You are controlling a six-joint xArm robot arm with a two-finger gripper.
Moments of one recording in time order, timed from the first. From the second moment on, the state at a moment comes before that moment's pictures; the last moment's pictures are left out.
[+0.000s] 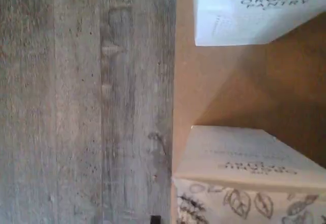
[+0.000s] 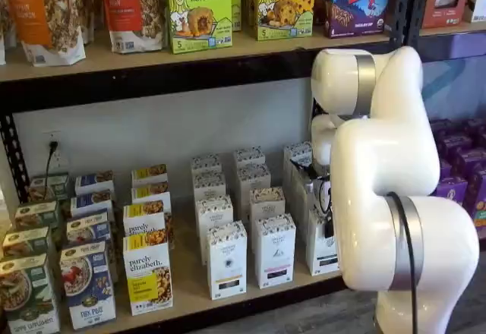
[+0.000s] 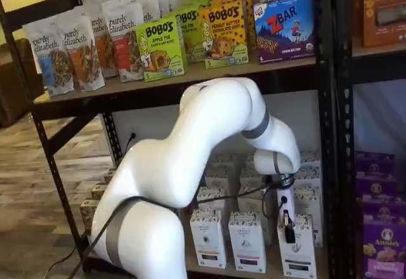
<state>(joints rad) -0.30 1.15 -1.74 -0.17 0.66 -1.71</state>
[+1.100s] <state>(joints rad) -0.26 0.94 -1.40 -0.21 0.52 -1.64</state>
